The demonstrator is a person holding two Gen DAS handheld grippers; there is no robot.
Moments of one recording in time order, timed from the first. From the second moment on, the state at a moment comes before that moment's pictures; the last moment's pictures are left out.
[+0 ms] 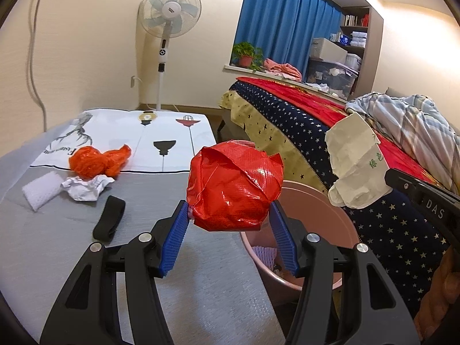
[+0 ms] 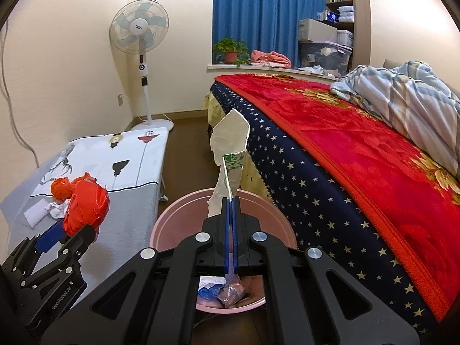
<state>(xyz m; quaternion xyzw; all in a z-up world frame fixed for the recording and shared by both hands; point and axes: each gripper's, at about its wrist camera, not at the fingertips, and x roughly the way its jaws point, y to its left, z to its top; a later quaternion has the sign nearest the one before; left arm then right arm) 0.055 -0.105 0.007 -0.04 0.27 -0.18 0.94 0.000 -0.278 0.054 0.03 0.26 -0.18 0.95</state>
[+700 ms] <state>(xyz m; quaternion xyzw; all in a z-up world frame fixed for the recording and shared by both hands) 0.082 -0.155 -0.016 -0.04 0.30 -0.23 0.92 0.009 -0.312 0.037 0.03 0.29 -0.23 0.93</state>
